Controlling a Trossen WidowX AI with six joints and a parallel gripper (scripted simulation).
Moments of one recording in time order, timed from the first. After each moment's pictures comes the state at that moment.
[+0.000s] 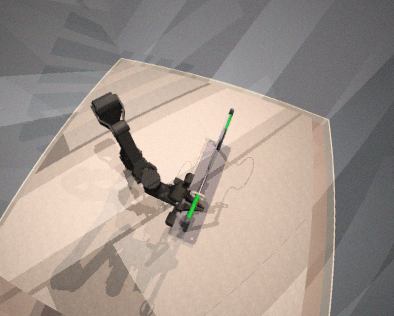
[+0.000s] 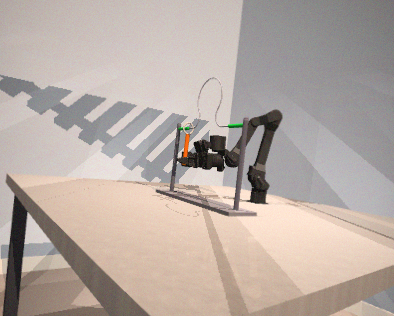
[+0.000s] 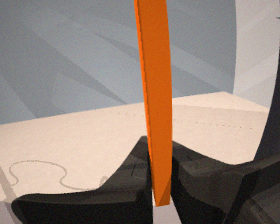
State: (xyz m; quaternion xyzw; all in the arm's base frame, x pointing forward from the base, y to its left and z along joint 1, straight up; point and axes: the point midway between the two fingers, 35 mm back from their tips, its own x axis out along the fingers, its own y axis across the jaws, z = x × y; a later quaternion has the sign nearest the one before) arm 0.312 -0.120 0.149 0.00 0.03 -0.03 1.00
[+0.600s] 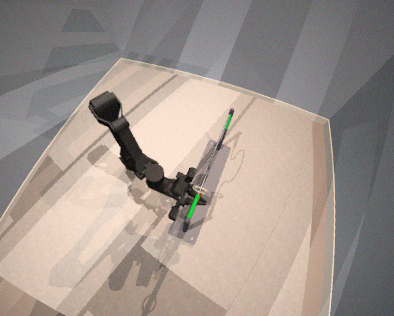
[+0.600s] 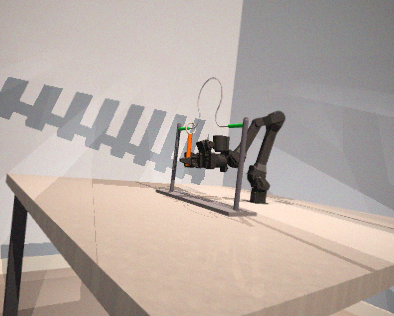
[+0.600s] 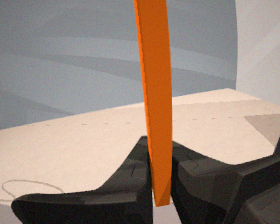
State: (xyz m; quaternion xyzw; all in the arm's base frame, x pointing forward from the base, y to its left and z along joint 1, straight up) arm 0.313 -0.098 0.149 0.01 0.03 -0.03 1.00
